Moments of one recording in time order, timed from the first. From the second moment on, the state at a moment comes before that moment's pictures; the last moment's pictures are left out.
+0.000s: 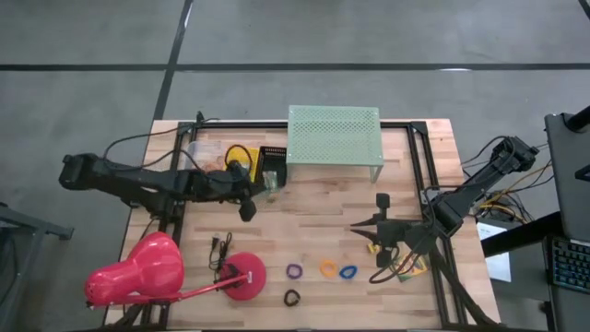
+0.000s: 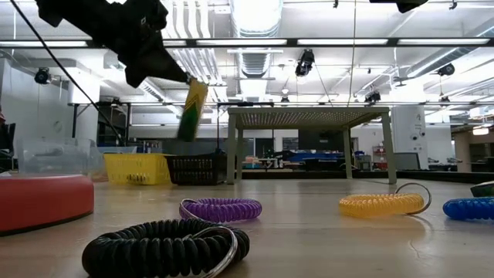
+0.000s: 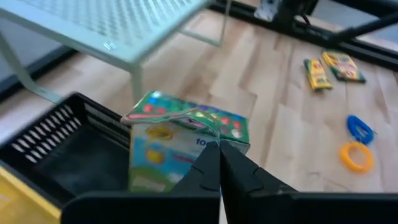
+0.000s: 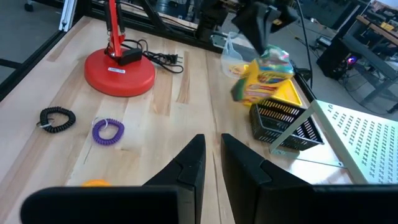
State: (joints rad) left arm -0.06 1.07 0.64 -0.13 -0.31 -0.34; right arm 0.66 1.09 0.75 -0.20 0.73 0.10
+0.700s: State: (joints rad) left arm 0.14 0.99 0.67 -0.13 -0.35 -0.21; right arm 0.66 1.09 0.75 -0.20 0.73 0.10
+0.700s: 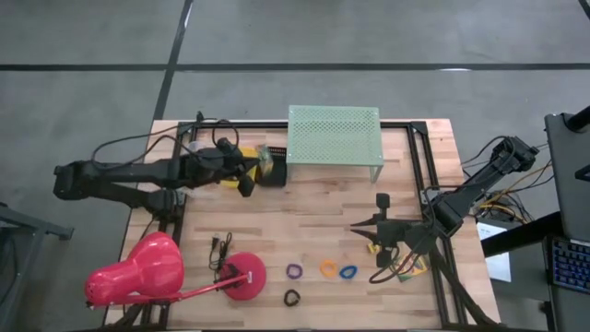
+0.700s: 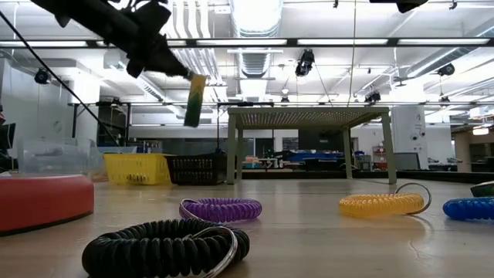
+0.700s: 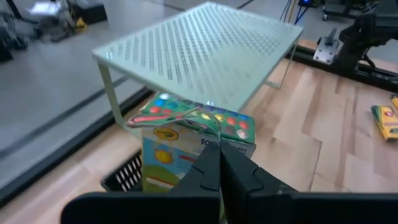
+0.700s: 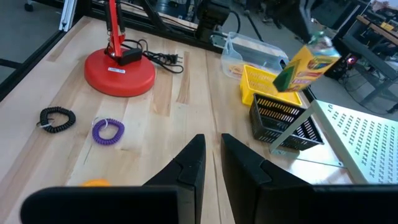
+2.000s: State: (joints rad) left arm 0.42 0.99 0.58 -0.33 -0.43 -0.43; right arm 0.66 1.09 0.75 -0.20 0.73 0.10
